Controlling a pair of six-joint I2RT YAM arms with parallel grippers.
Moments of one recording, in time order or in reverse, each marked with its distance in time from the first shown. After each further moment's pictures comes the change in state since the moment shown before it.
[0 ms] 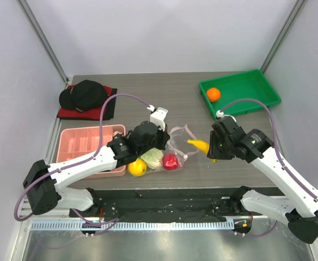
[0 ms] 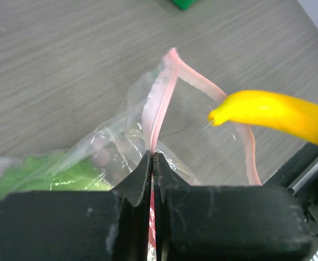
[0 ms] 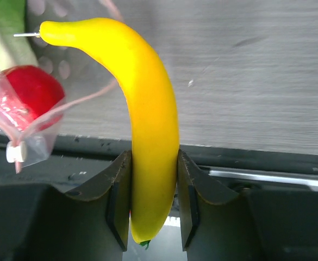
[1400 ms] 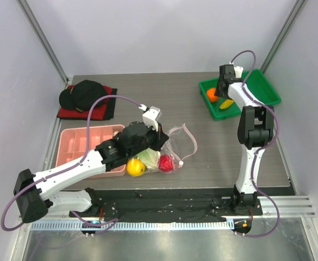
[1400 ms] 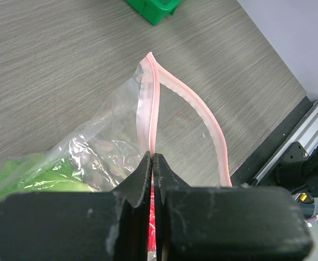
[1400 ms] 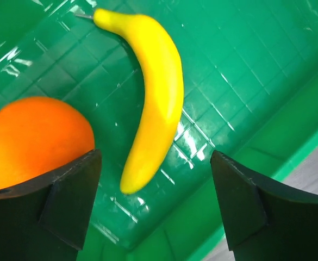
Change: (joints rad) left arm 0.000 -0.135 -0.011 -0.030 0.069 -0.033; right arm -0.579 1.174 0.706 0.650 0.356 -0.309
